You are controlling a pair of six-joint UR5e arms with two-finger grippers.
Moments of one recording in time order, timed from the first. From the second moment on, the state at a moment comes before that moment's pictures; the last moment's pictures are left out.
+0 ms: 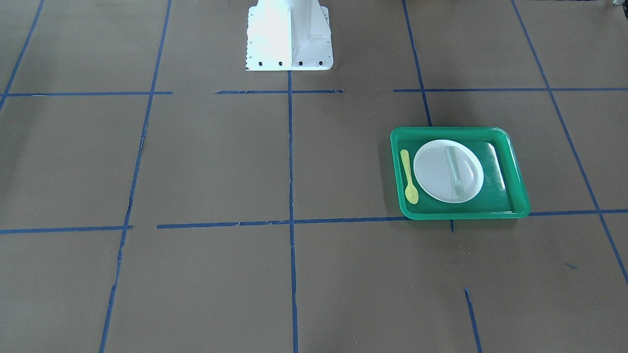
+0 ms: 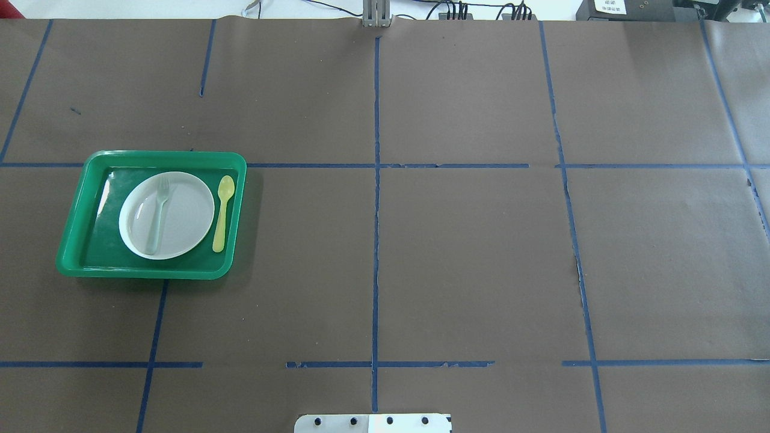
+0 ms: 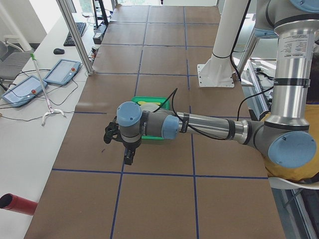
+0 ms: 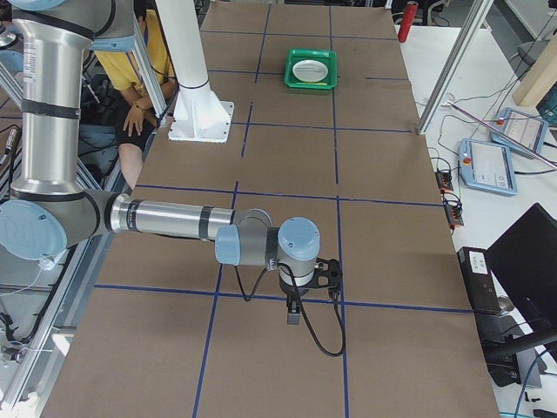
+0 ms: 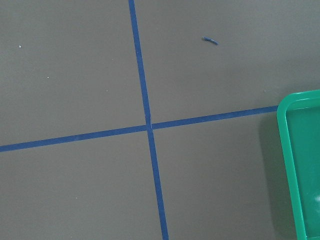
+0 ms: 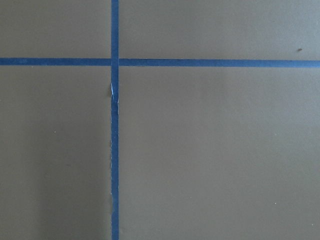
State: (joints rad) left arm -1.57 -1.57 -1.70 -1.59 -2.39 0.04; right arm 1.58 -1.70 1.64 -1.50 2.28 0.01
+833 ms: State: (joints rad) left arm -1.57 -1.57 -1.71 -1.61 -2.39 0.04; right arm 1.58 -1.70 1.64 -1.50 2.28 0.01
